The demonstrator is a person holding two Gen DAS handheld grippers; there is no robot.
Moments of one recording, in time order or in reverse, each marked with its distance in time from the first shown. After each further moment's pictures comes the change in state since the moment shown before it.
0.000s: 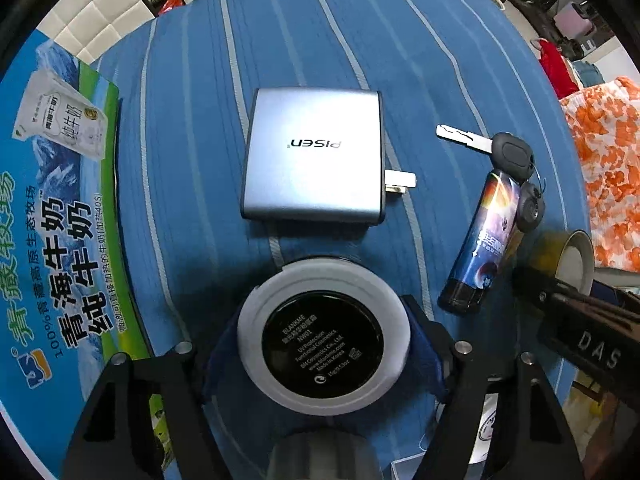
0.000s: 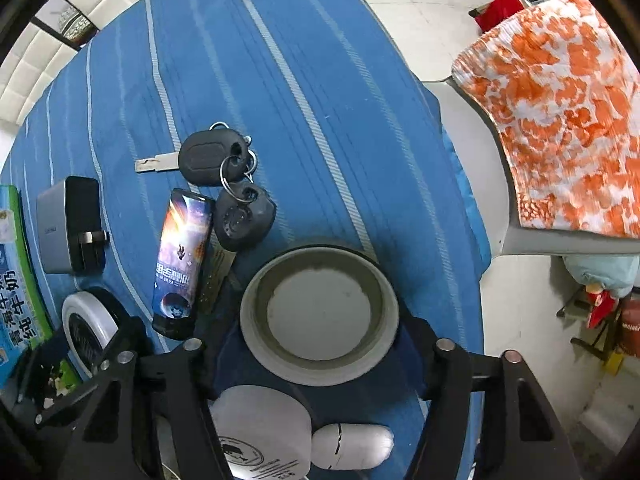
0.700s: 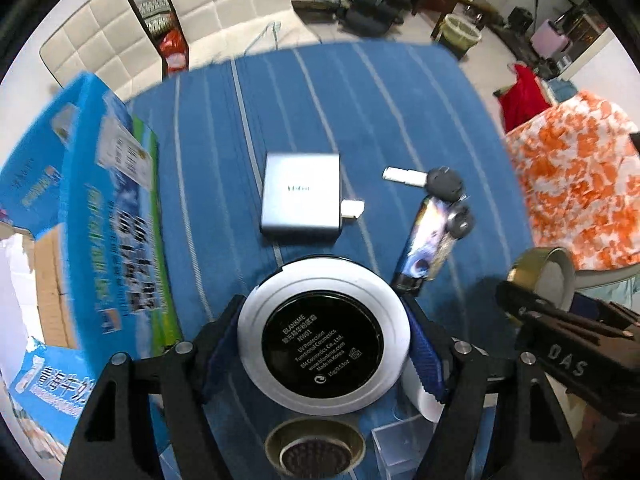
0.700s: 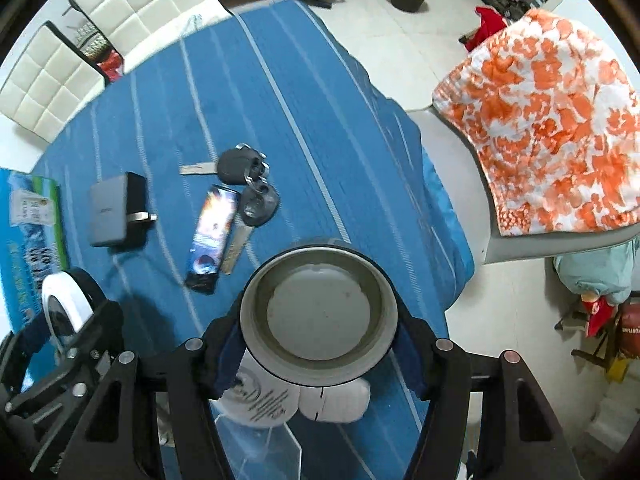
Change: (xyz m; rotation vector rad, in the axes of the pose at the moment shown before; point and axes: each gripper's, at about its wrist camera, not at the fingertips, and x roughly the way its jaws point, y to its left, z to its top) left arm -0.096 0.019 -0.051 0.010 -0.151 -0.050; right arm -0.068 0.000 -0.040 -0.017 -0.135 0.009
